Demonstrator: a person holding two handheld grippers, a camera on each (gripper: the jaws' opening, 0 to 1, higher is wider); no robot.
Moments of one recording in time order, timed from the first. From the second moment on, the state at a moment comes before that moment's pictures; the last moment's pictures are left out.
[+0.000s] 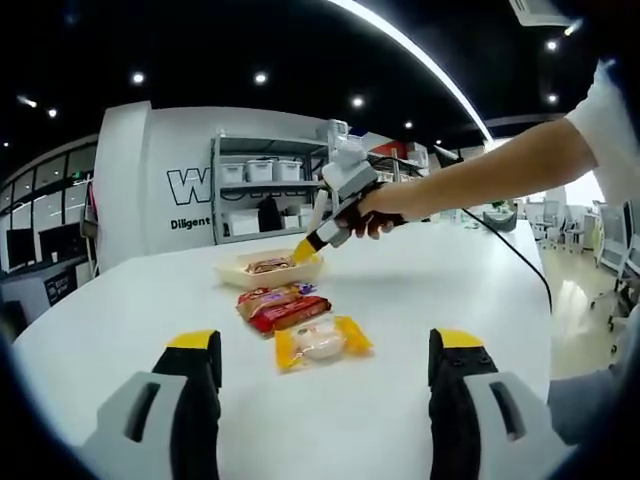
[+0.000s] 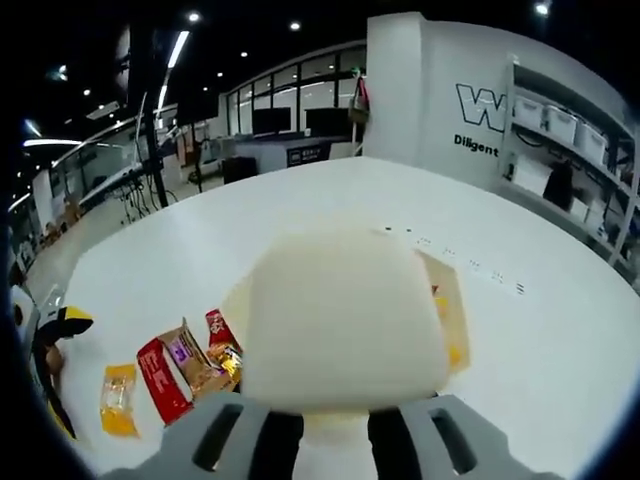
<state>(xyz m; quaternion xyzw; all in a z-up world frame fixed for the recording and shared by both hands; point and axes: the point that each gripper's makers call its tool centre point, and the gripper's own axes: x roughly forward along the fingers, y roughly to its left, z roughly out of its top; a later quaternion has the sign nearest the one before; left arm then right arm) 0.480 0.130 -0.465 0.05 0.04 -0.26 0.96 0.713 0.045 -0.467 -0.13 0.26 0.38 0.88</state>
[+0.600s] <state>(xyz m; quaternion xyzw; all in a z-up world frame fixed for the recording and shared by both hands) 0.482 0.134 -0.467 0.04 0.05 -0.25 0.97 0.673 0.056 -0.440 -0.10 0.23 0.42 0.87</state>
